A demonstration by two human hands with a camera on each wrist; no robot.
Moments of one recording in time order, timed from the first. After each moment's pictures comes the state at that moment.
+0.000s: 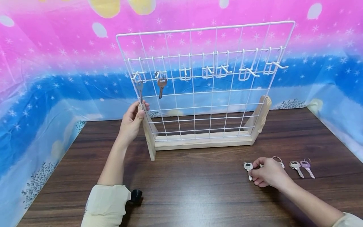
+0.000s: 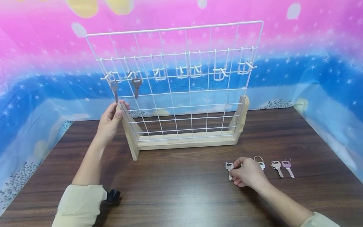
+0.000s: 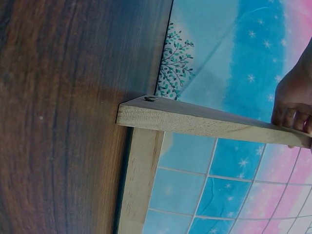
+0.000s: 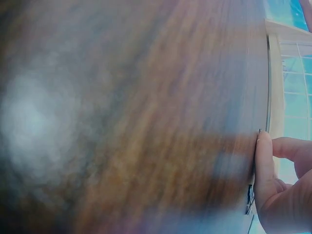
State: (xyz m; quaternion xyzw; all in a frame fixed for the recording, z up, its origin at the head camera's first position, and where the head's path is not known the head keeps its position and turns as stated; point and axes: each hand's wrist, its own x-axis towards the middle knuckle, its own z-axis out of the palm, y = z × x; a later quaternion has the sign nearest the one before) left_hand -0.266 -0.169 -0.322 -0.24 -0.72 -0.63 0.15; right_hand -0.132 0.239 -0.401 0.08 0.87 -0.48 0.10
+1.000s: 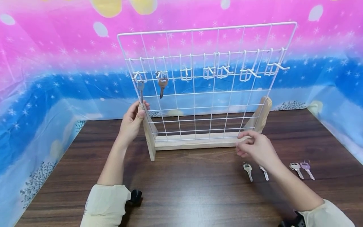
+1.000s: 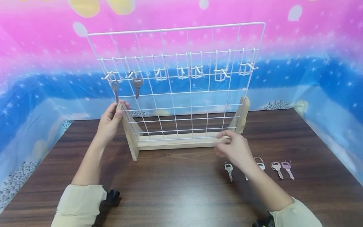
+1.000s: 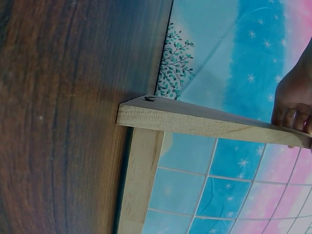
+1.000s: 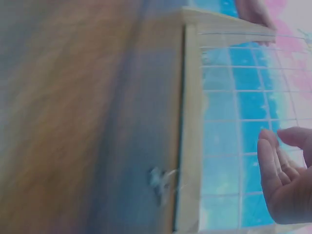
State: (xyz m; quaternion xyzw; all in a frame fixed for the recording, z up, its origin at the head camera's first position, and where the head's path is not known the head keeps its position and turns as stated) left_hand -0.266 -0.169 -0.324 -0.25 -0.73 -0.63 0.15; right_hand -0.165 0.204 -0.341 -0.04 0.83 -0.56 -0.03
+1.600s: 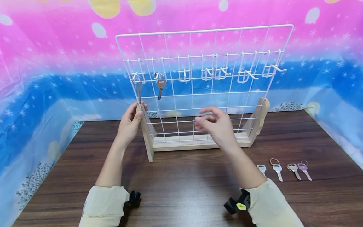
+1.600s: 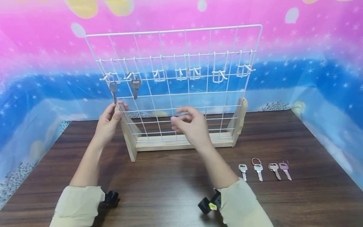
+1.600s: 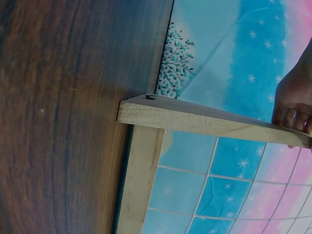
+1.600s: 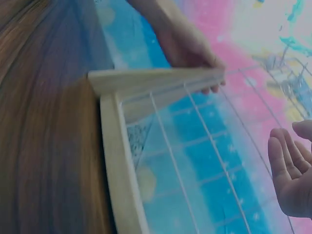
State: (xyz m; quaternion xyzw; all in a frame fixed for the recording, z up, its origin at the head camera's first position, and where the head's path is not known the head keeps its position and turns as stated) left_hand -0.265 -0.168 -0.322 -0.25 -0.72 -0.63 0.15; right_hand -0.203 0.107 -0.296 -0.13 0.68 -0.71 -0.10
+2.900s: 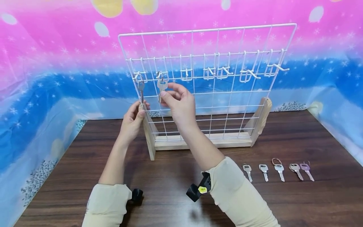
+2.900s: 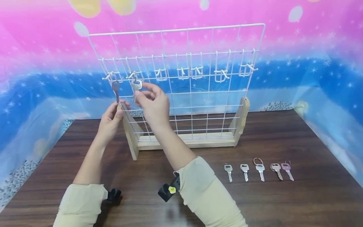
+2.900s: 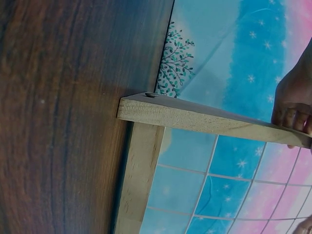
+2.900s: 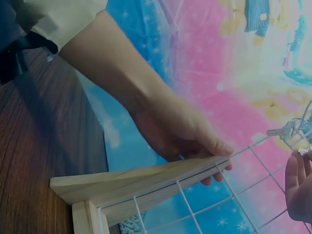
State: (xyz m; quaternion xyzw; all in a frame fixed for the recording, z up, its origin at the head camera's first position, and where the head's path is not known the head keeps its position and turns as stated) left_hand -0.267 -0.169 -0.325 -0.25 -0.71 -0.64 0.16; right_hand -0.227 0.006 -0.246 -0.11 0.59 -0.78 -0.15
